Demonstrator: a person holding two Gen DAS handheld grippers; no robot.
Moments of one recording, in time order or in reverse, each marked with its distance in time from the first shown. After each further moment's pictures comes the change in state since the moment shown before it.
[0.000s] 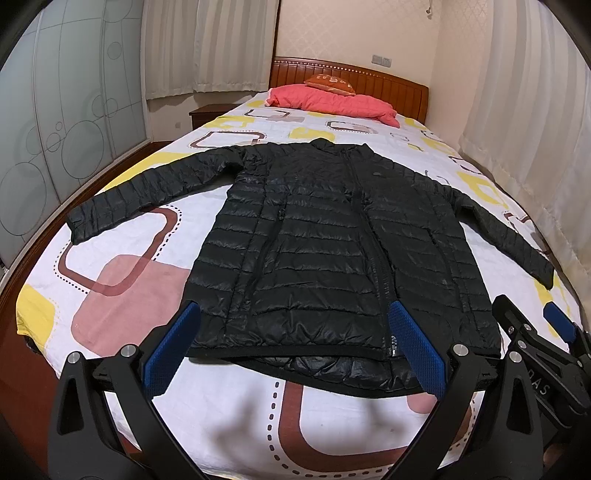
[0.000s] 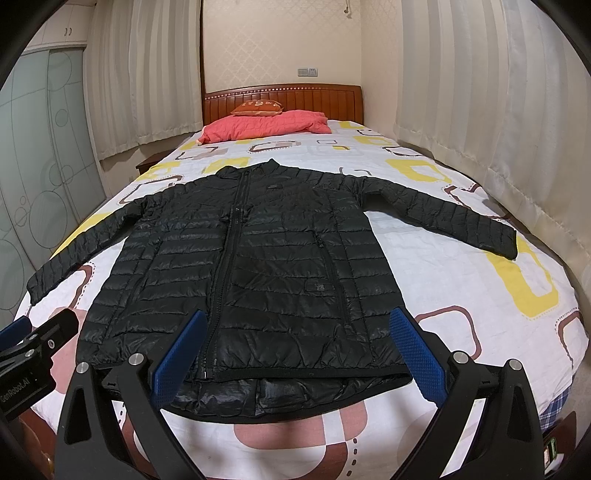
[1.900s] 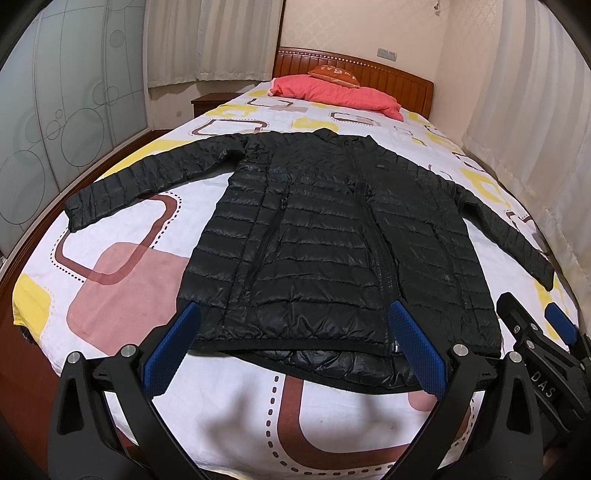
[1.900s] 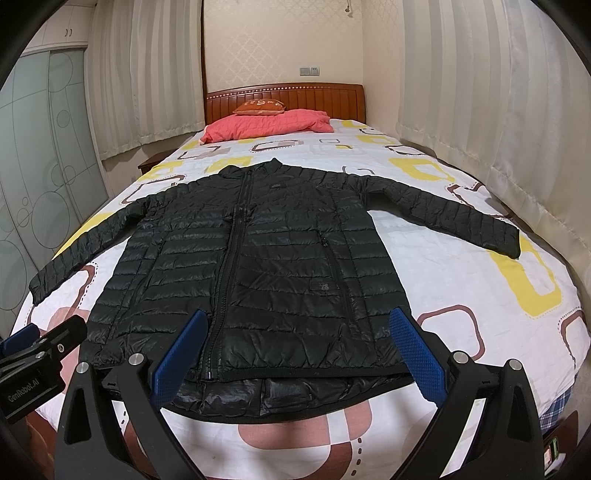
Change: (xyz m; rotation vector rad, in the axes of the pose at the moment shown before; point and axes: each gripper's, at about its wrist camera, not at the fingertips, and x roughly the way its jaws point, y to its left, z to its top) left arm 0.009 0.008 -0.003 -0.033 0.033 -0.009; right arm 0.000 0.000 -0.001 0.005 0.001 0.004
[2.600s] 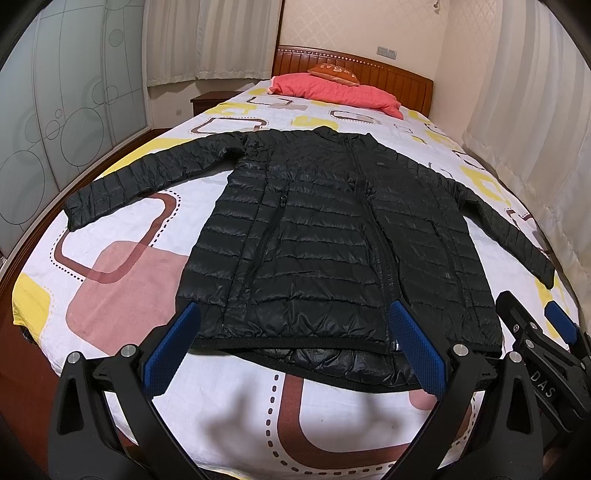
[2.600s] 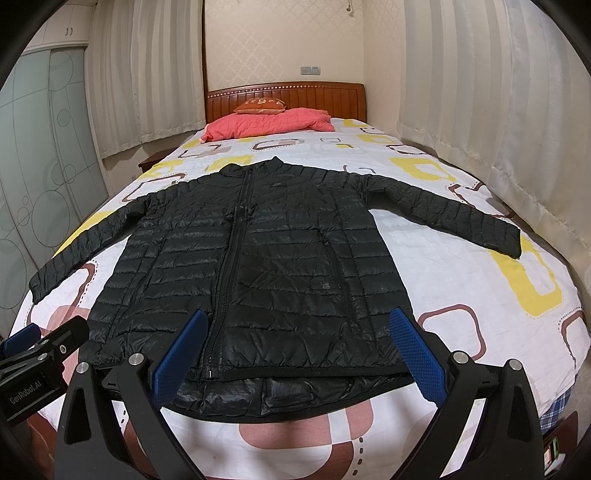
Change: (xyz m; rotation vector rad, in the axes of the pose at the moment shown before) left arm 0.001 0.000 -0.001 0.001 0.002 0.001; right arm 0.000 0.000 -0.001 0.001 -0.001 0.000
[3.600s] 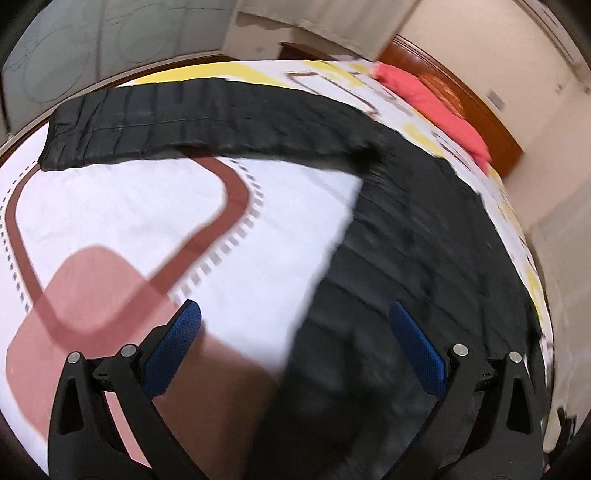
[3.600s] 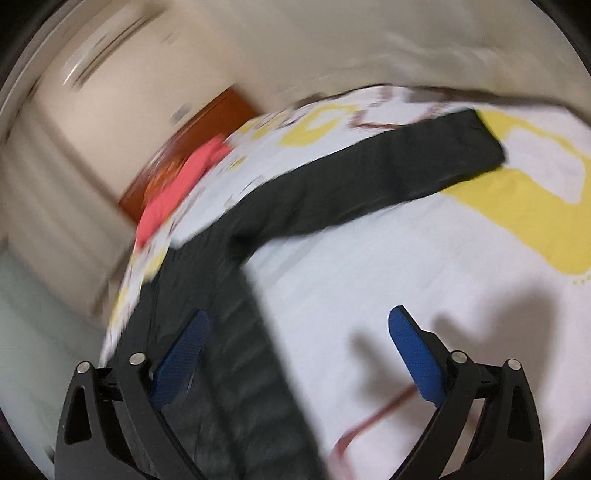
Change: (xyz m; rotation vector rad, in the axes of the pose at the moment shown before) left arm 0.181 0.169 0.073 -0.463 0.128 0.039; right arm 0.149 -0.269 0.033 0.747 -0.013 0.061
